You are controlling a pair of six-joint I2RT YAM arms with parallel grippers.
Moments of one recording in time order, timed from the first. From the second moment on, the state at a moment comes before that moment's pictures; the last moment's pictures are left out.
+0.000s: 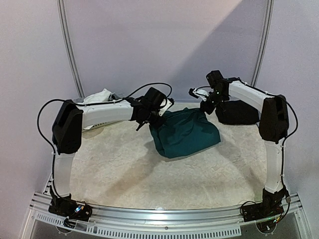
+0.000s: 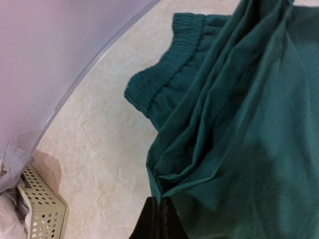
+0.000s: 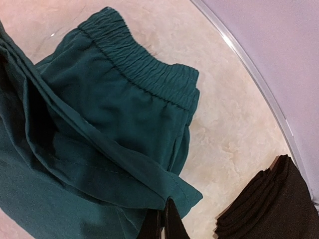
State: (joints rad) left arm -0.78 2.14 1.74 -0.41 -0.33 0.23; right arm 0.38 2.17 1.97 -0.80 -0.12 -0.56
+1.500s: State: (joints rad) left arm -0.96 2.26 1.92 -0.53 -0.02 0.59; right arm 0.30 1.60 1.37 -0.73 -0.30 -0.46
